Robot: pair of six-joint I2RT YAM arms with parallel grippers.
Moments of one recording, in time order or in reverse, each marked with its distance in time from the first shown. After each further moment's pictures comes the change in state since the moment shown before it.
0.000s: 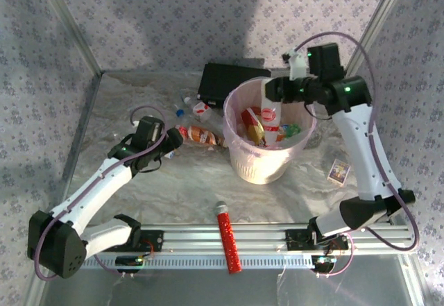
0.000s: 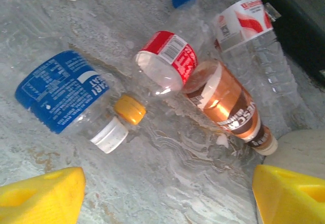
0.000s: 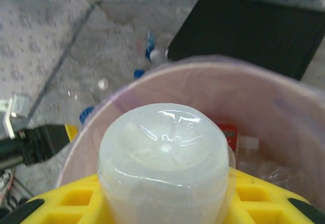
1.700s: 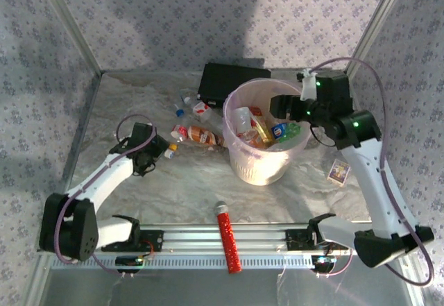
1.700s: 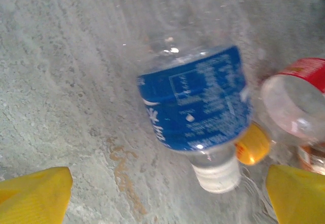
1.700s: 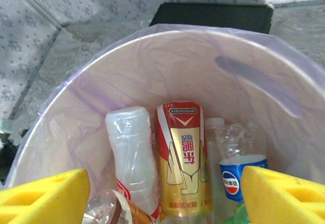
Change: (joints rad) left arm 0.189 0.143 -0.119 0.031 0.012 -0.251; right arm 0.002 -0.299 -0.348 0.179 0.175 0.129
